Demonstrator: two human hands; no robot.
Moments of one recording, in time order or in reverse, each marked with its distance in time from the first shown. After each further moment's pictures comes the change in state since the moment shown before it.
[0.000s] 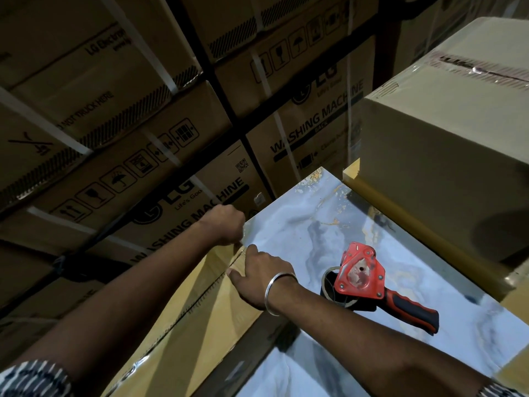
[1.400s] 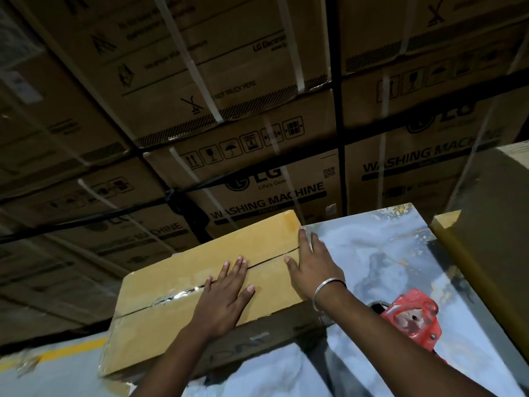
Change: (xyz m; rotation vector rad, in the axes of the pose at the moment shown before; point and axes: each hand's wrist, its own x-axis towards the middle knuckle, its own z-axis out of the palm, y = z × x) left_hand -0.214 0.061 0.154 -0.841 0.218 -0.523; right_hand -0.001 0.005 0.000 -0.135 -0.007 -0.232
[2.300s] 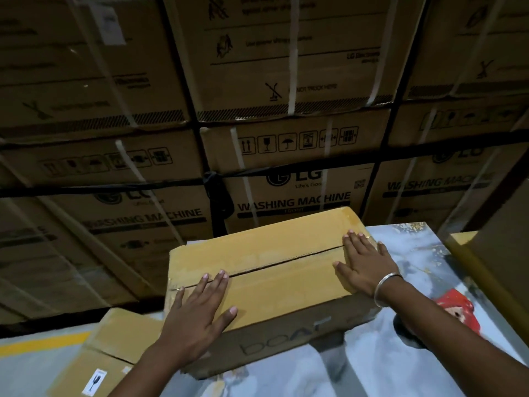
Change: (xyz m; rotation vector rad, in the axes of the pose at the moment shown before) left_hand -0.097 -0.187 -0.023 0.053 -0.018 -0.009; right_hand -0.010 -0.055 0.027 -0.629 -0.093 0.043
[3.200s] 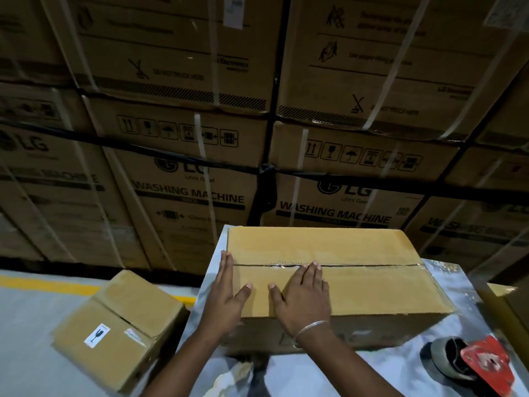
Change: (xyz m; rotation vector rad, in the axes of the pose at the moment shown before) left_hand -0.017 -0.049 0.038 -0.990 0.430 -0.101; right_hand -0.065 -0.265 0.016 0.140 0.073 -0.007
